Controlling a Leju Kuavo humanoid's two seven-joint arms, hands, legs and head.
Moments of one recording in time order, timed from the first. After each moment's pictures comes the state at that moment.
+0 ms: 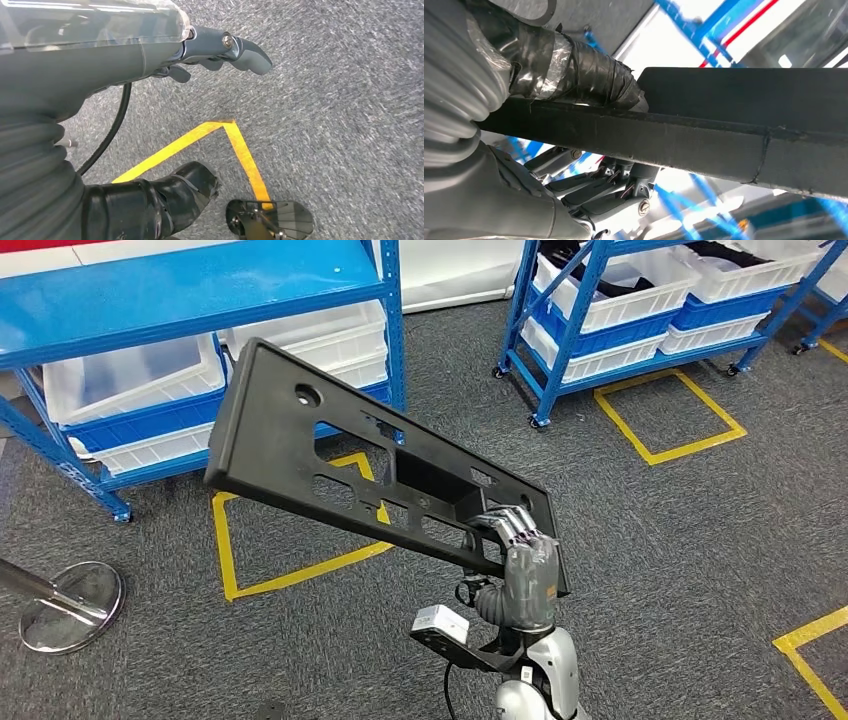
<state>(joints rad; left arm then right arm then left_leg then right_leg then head) -0.11 -0.23 0.89 -0.21 -1.11 0.35 -0.28 -0.16 0.06 0.60 -1.55 0.85 -0.69 -0.41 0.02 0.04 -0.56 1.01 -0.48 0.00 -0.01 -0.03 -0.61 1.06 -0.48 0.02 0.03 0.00</state>
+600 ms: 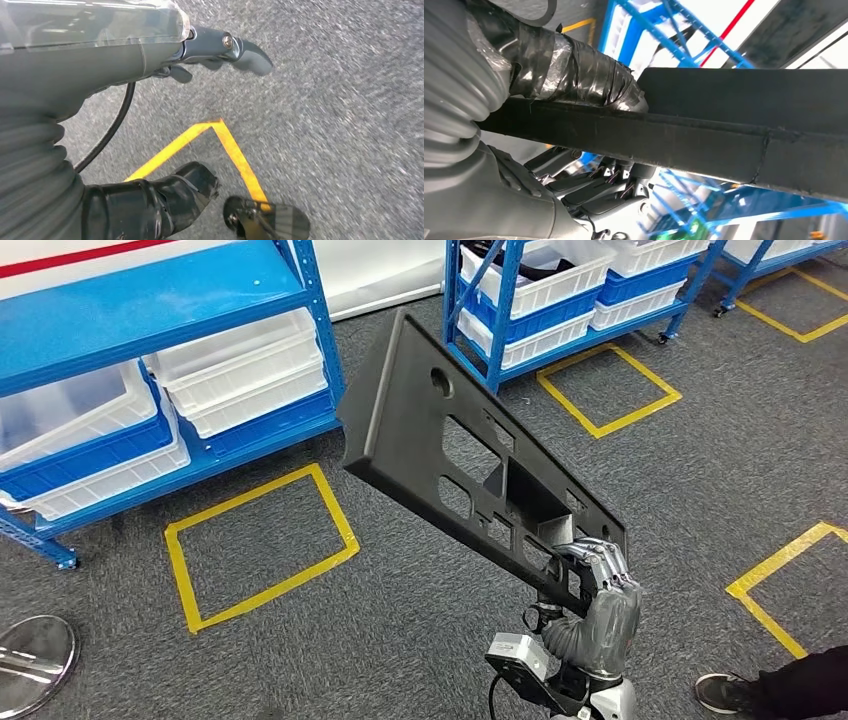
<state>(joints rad) -0.09 -0.22 0.93 -0.21 -1.08 0.36 -0.30 0.08 0.11 0.36 -1.75 0.79 -0.69 -0.57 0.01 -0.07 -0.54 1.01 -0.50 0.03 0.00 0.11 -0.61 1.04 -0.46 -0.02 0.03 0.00</state>
